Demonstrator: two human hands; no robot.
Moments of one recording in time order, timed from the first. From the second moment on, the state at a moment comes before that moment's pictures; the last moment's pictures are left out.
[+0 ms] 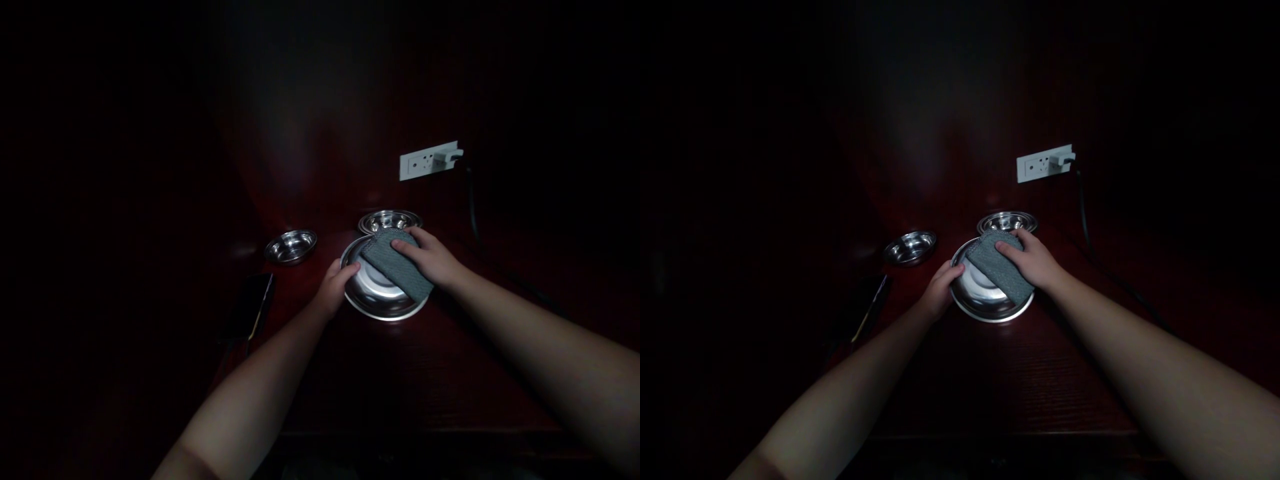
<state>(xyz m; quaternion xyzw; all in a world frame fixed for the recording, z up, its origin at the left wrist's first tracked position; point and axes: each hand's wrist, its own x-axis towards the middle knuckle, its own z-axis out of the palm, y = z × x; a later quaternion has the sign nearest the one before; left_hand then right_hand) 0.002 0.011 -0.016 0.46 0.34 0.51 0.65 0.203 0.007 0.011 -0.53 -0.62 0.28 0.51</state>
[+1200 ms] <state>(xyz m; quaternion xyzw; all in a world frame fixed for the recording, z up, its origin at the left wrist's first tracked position) 0.002 0.011 -0.015 0.45 0.34 0.51 0.65 0.203 0.007 0.010 -0.53 -0.63 0.28 0.50</state>
